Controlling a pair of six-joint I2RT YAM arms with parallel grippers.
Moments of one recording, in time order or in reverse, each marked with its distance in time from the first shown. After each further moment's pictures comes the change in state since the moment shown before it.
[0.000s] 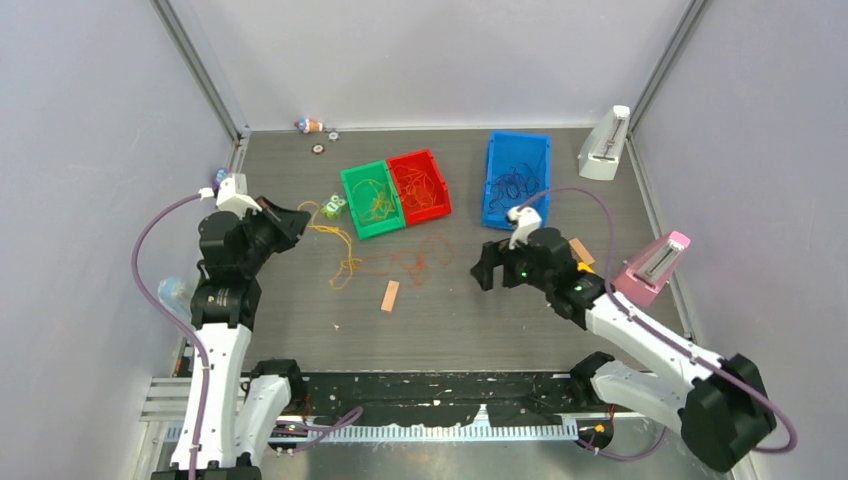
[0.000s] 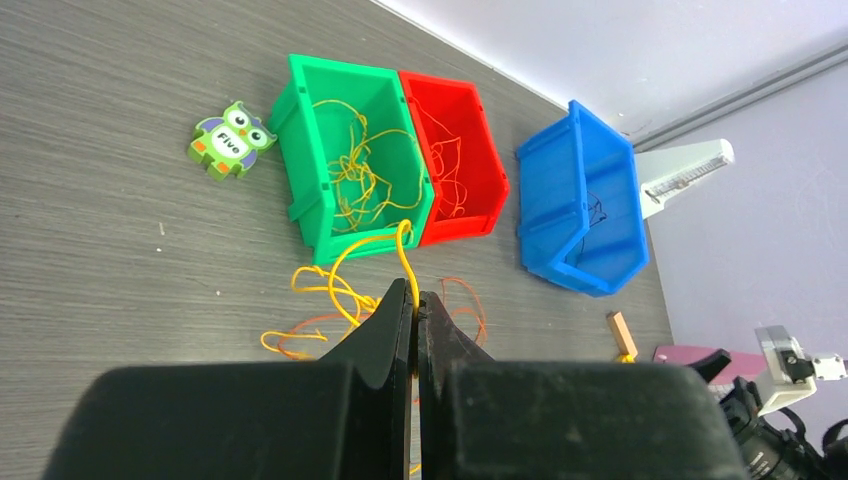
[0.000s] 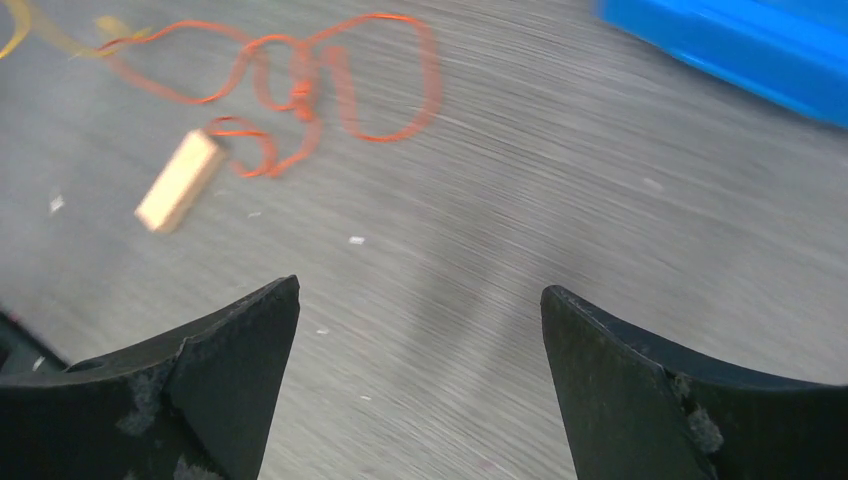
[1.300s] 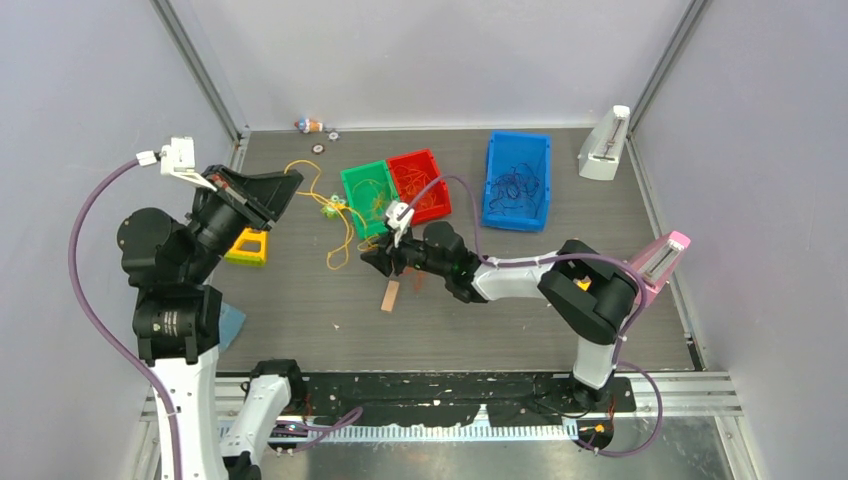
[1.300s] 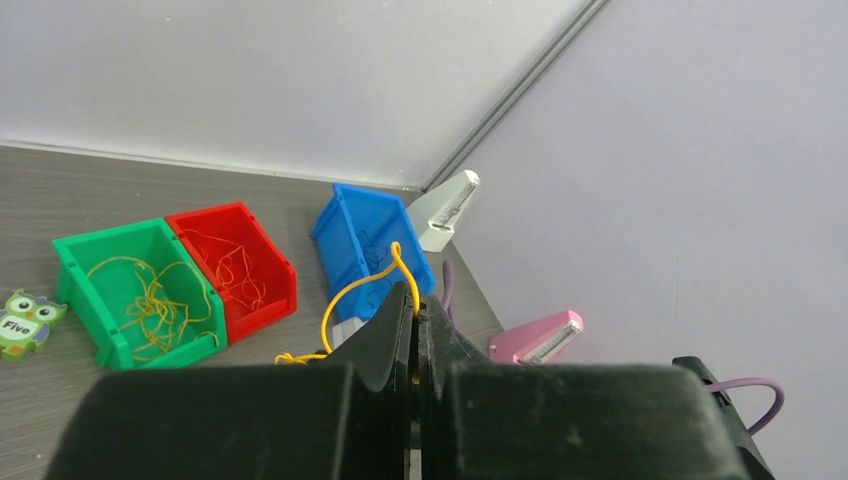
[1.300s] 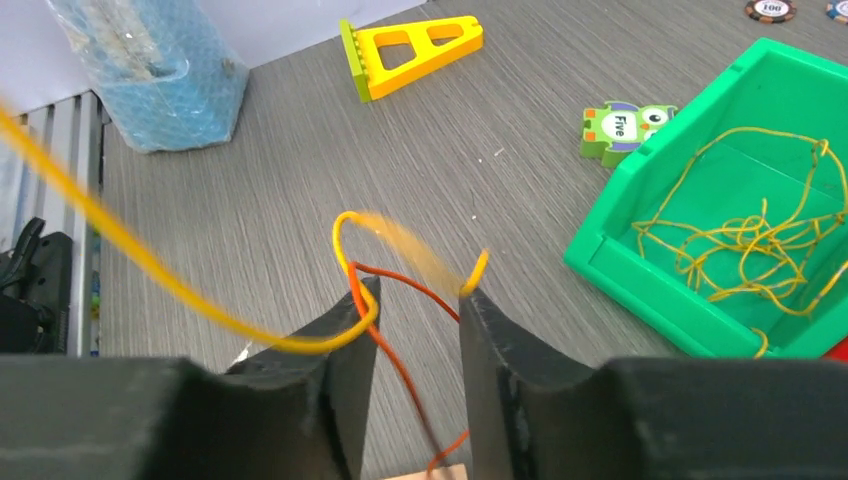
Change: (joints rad) left arm -0.002 0.022 0.500 -0.098 0.275 -0.105; right arm 0.445 0.875 0.413 0.926 -0.163 -0.216
